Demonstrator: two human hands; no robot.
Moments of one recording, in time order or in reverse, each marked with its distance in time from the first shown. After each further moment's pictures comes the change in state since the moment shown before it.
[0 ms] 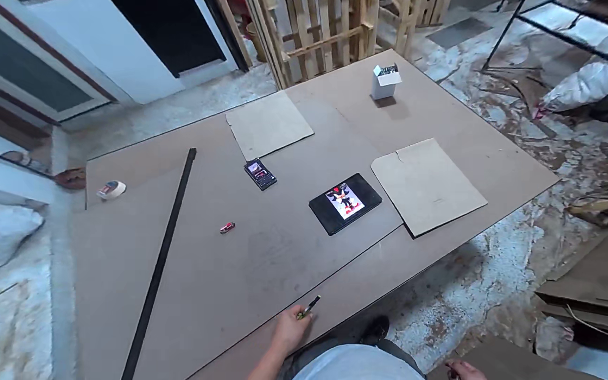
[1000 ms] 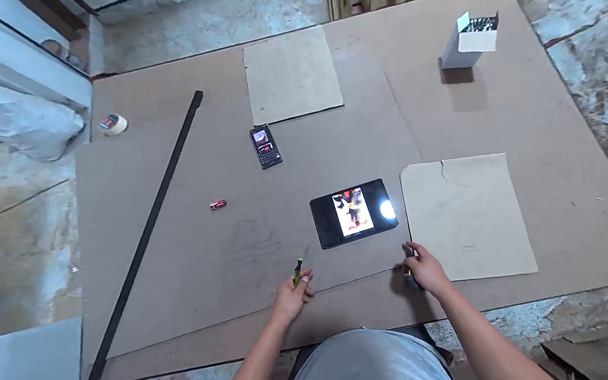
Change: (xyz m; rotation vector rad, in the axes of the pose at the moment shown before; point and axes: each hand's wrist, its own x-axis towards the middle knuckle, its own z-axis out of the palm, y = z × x) left_hand 0.102 0.135 0.015 -0.585 0.204 -0.195; right_hand 0.204 -0.409 0.079 -0.594 -0.376 -0.423
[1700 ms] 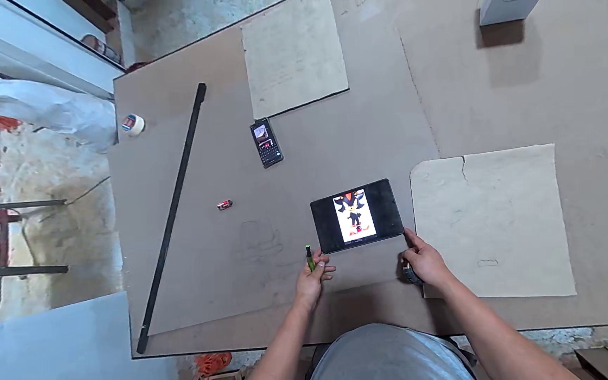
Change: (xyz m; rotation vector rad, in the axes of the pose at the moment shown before) left_hand 0.041 0.043 0.065 -0.345 0.114 -0.024; right_hand 0.065 -0.014 -0.017 0.007 -0.150 -0.091
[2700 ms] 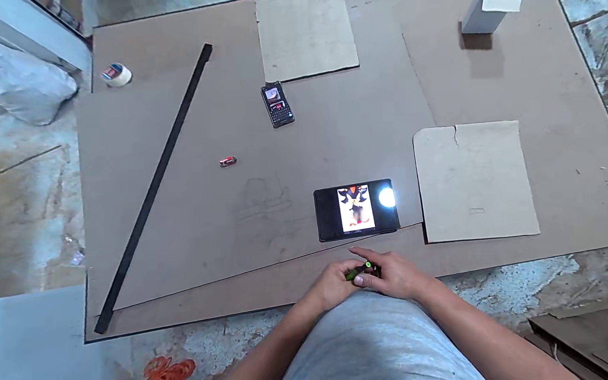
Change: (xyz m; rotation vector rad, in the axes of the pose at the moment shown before) left_hand -0.141 -0.026 -0.052 0.307 -0.634 0.264; right_hand -0.169 -0.041 0.141 -0.396 -0.270 -0.604
